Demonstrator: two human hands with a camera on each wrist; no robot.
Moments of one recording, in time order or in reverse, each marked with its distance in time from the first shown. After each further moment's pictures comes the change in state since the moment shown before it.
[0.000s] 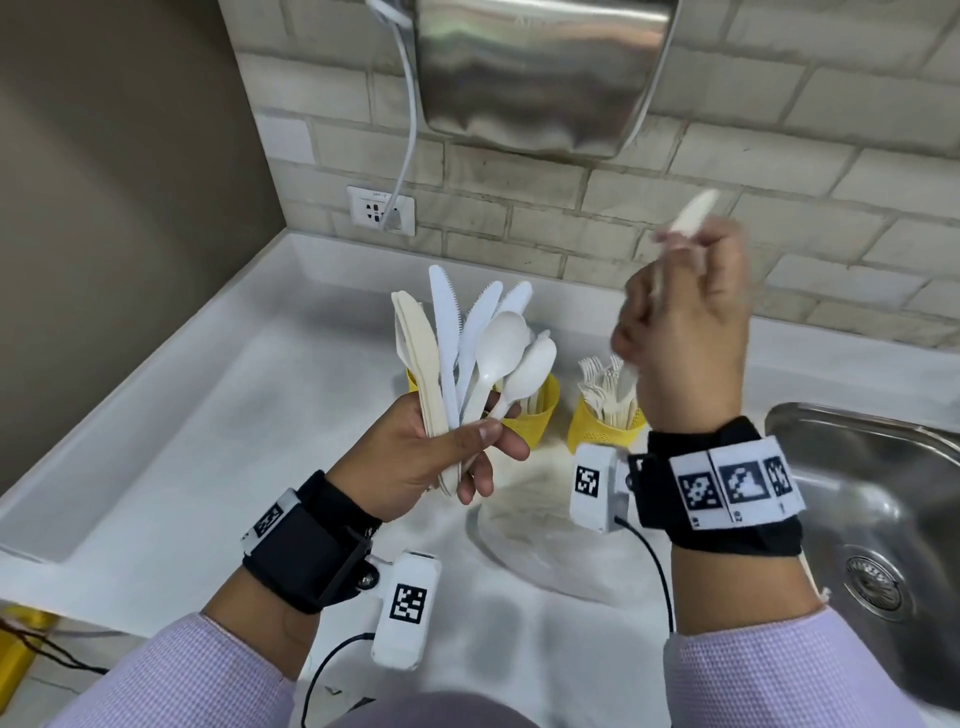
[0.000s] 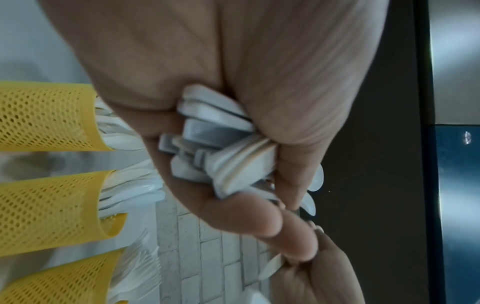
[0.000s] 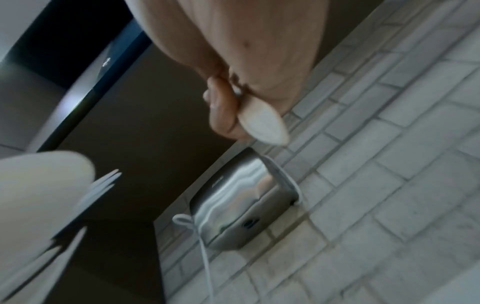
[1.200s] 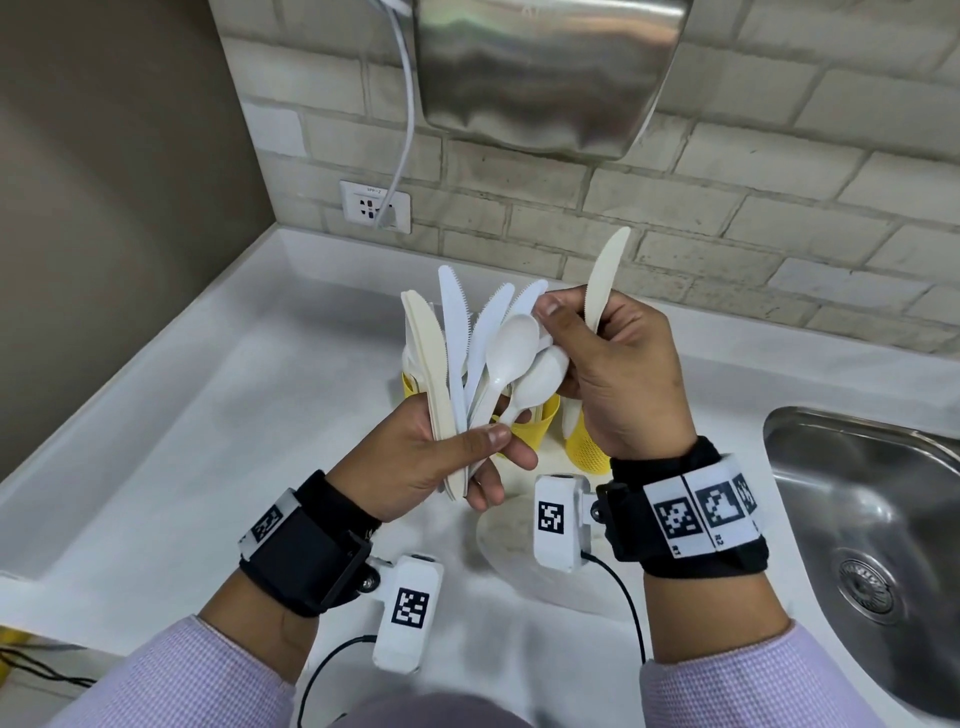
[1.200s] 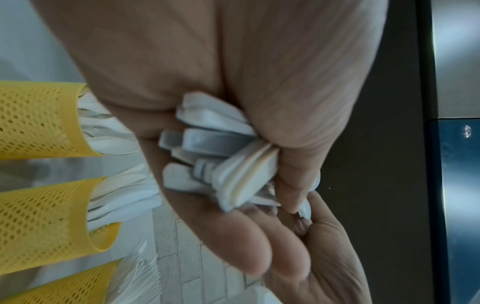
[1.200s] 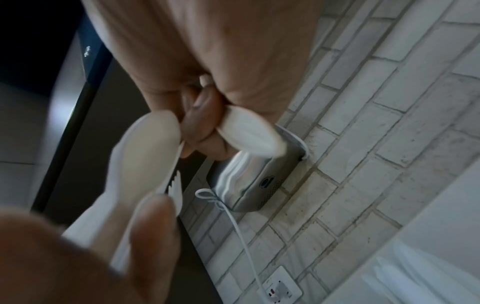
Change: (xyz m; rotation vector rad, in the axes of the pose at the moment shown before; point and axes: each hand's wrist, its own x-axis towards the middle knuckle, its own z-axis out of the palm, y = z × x) left_hand 0.013 0.004 -0.006 -0.025 -0.045 -0.045; right_hand -0.014 0.023 0.025 -0.046 -0.215 0.253
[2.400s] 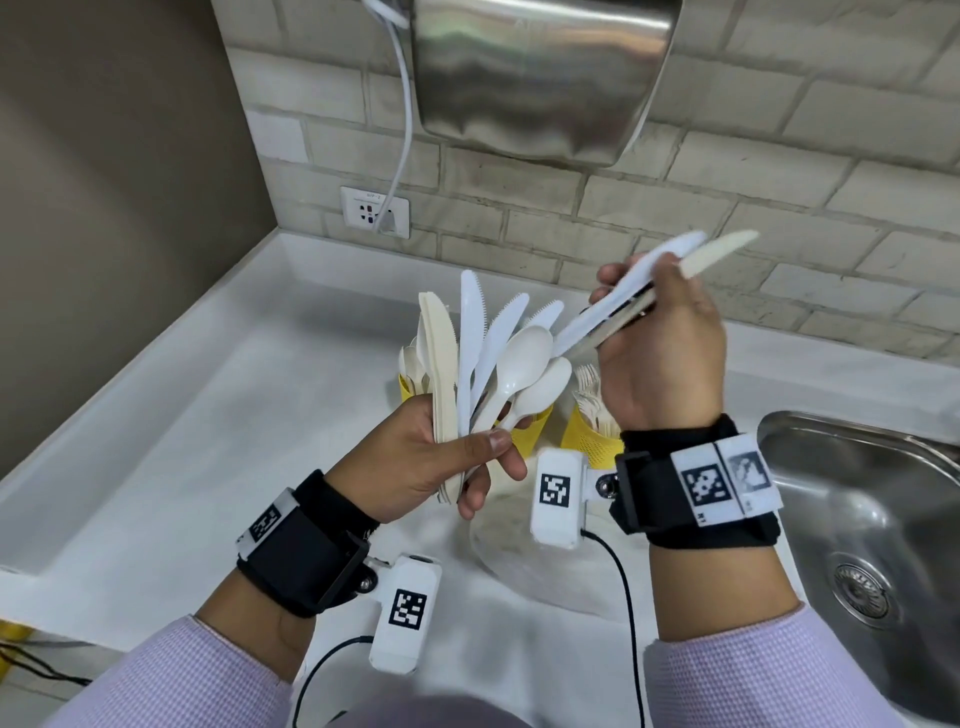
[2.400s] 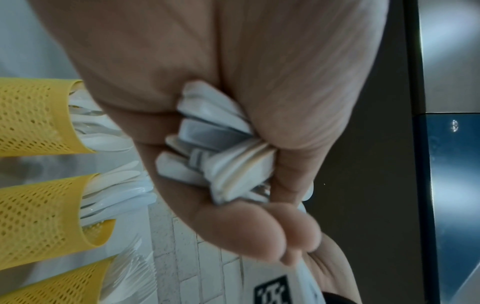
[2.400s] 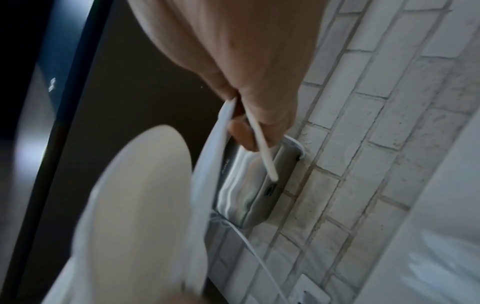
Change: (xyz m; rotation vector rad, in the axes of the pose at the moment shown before) left_hand -0.003 0.001 0.006 0.116 -0.028 0.056; right_hand 0.018 -0.017 -0.017 0.515 0.281 -0.035
